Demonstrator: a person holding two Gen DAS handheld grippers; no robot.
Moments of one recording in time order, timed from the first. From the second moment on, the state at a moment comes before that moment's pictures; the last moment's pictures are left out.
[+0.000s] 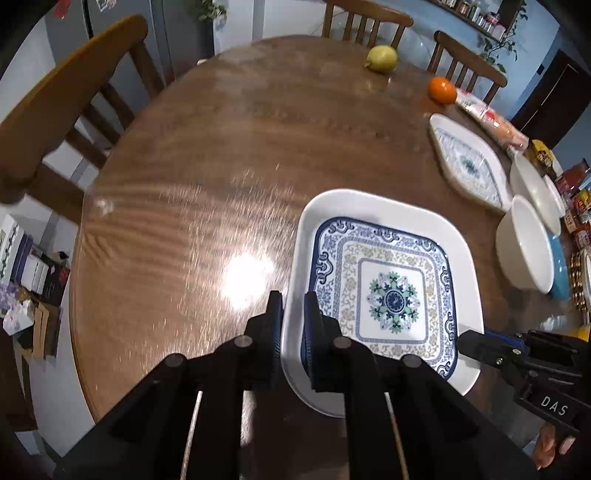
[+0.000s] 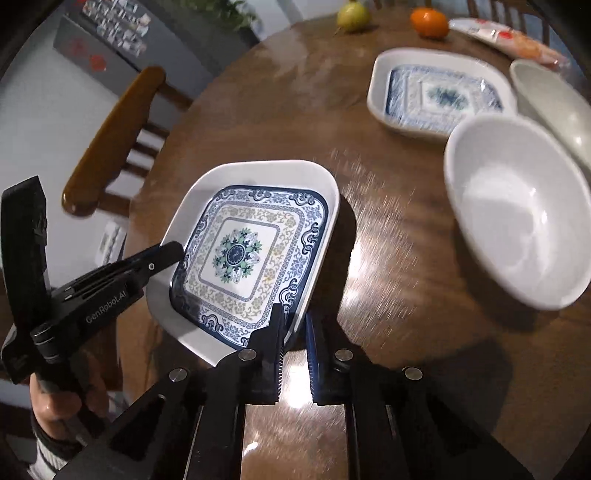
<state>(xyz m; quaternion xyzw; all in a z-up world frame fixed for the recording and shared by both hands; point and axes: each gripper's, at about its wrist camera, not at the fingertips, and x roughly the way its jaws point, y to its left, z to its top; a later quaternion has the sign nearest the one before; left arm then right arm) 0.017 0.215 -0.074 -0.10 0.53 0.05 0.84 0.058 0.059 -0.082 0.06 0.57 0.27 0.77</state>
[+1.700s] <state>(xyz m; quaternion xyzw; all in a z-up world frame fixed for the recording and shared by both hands) 0.164 0.222 -0.072 -0.09 0.57 0.03 0.81 0.184 0.058 -0.032 -0.02 0.50 0.20 0.84</state>
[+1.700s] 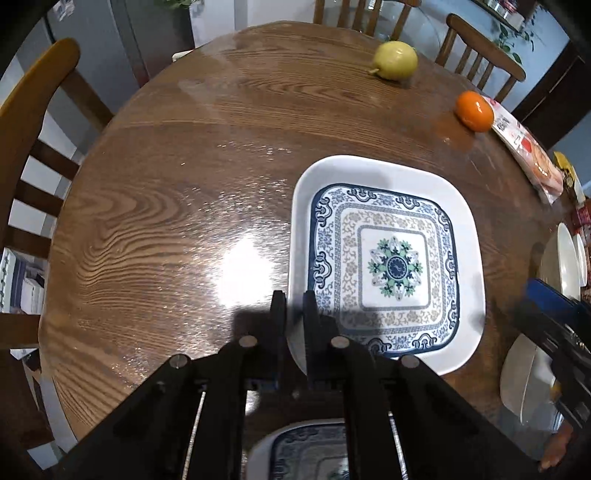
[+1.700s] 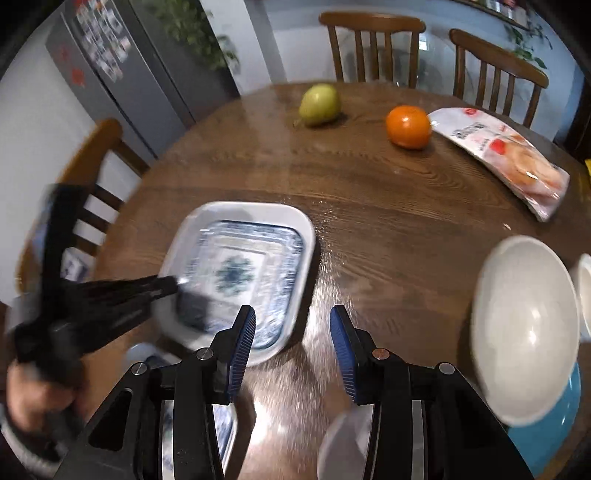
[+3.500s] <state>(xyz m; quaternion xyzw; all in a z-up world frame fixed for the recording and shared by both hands) 0.010 0.195 -0.038 -0.09 0.52 0.08 0.85 0.057 0.048 -0.027 0.02 0.49 0.26 0.83</state>
